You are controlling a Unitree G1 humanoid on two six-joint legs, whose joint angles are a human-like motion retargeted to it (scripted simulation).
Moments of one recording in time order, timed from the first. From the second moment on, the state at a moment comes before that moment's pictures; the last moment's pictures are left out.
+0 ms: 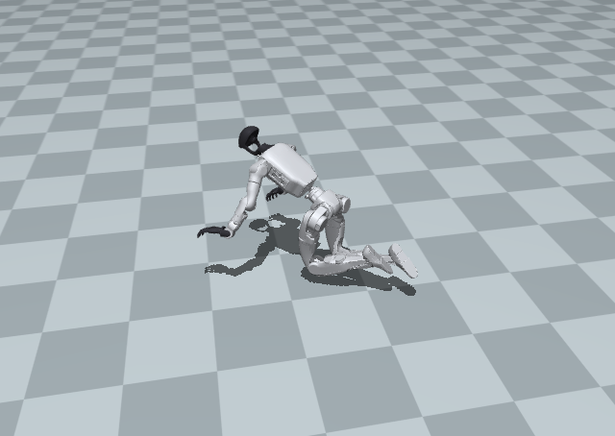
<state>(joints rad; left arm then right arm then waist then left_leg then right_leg) -0.79 0.79 0.01 1.05 0.93 -0.05 1.04 -1.11 -0.54 0.14 1.23 -0.81 -0.15 -0.54 -0.04 -0.03 0.05 -1.10 -0.05 0.33 1.97 0.40 -0.26 -0.82 0.18 0.01 1.68 0.52 0.23</state>
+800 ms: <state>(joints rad) 0.21 0.60 0.40 -0.41 0.85 0.01 1.30 0.45 -0.41 -0.67 -0.35 -0.65 -0.17 -1.31 0.24 -0.19 -0.15 0.01 -0.29 0.02 0.51 0.35 -0.26 -0.03 -0.11 0.20 0.19 0.48 0.26</state>
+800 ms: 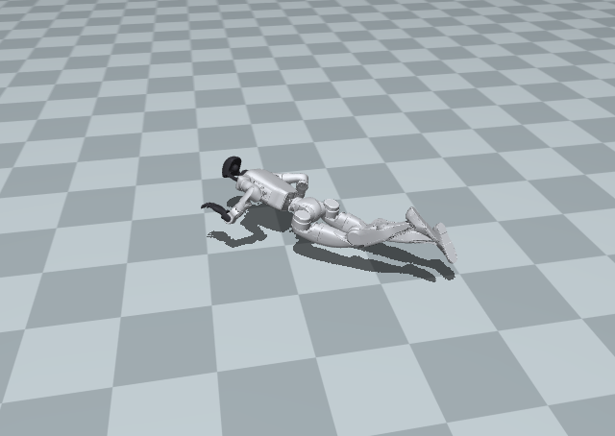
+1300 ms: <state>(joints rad) -0.14 0.63 0.68 -0.63 0.84 -0.02 0.73 -0.06 -0.50 -0.94 -0.51 -0.70 -0.22 -0.74 0.07 -0.09 -0.09 -0.15 -0.15 0.26 0.37 0.52 -0.26 -0.12 -0.05 0.14 0.16 0.52 0.26</state>
